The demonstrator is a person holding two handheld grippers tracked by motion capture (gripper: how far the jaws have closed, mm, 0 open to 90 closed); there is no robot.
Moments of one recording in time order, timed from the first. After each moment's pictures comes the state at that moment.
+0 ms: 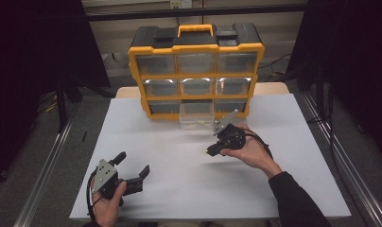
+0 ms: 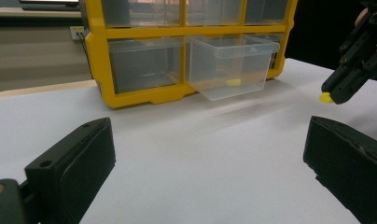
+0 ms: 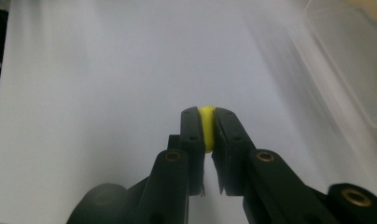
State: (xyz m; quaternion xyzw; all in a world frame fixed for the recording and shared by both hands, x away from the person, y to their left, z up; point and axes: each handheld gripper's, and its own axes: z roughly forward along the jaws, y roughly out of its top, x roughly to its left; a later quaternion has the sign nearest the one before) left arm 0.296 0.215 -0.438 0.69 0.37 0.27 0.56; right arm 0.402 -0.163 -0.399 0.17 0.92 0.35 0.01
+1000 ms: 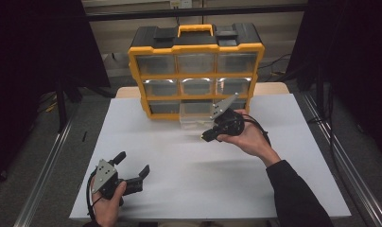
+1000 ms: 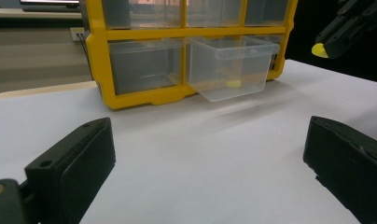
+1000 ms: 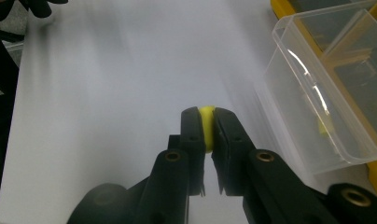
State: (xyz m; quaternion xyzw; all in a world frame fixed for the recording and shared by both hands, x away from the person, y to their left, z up) left arm 0.296 0.215 -0.437 0.69 0.37 0.26 0.57; right arm 0.418 -0.155 -0.352 0.16 0.91 0.37 0.04
